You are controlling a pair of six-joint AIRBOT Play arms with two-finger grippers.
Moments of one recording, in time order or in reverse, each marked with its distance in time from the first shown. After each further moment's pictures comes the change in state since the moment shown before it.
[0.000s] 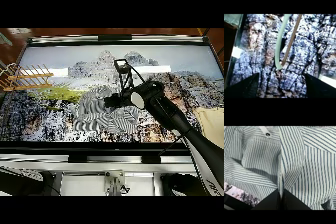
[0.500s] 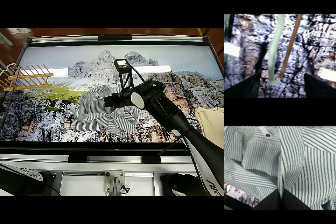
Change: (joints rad) left arm -0.005 -0.097 0.000 -0.021 0.024 0.060; right arm 0.000 0.000 0.000 -0.004 -0.005 0.007
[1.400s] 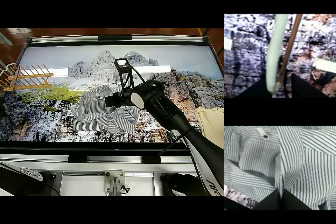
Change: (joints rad) left arm 0.019 -0.053 -0.018 -0.013 -0.014 0.026; right arm 0.000 0.000 0.000 -0.027 0.000 0.000
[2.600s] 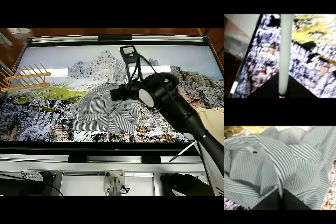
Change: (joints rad) left arm -0.029 0.359 0.082 -0.163 -0.001 -0.102; right arm -0.010 0.066 0.083 -0.154 0.088 0.020
